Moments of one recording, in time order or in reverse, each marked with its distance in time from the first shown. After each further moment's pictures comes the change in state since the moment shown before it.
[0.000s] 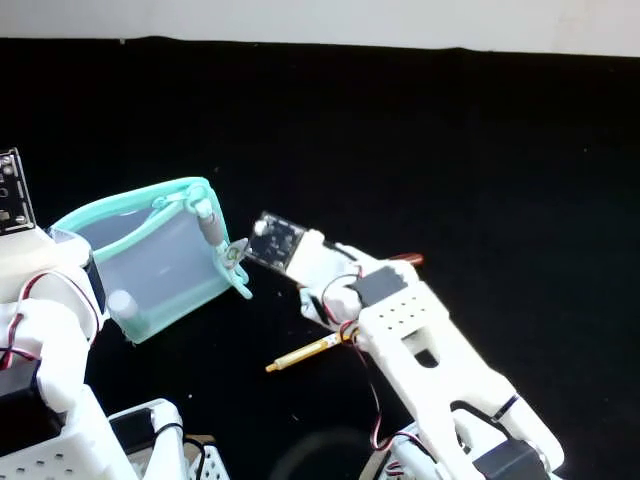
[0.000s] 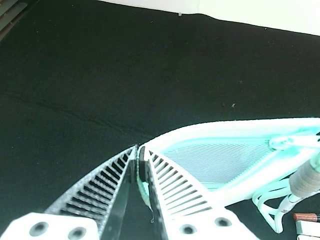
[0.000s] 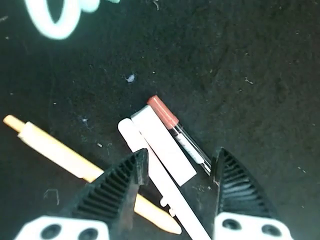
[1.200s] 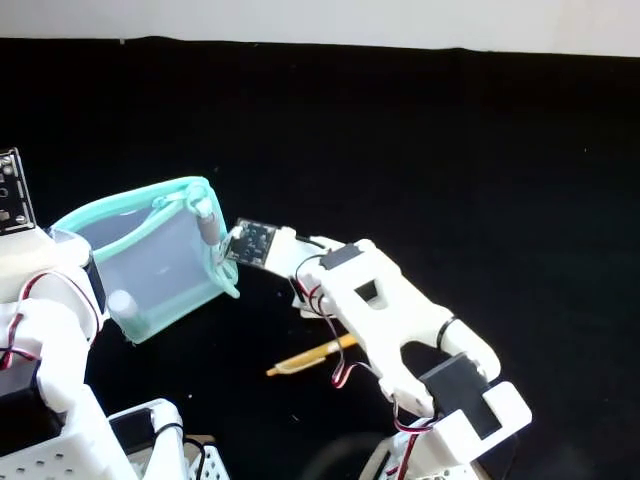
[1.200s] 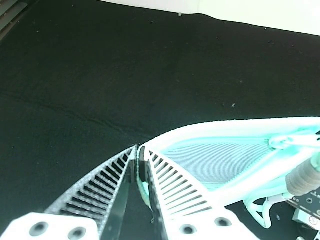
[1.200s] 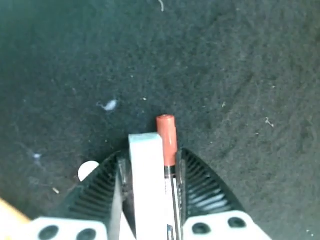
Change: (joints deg) left arm 0.0 0.0 0.0 0.0 0.0; right arm -0.8 30.6 -12.7 -9.6 6.2
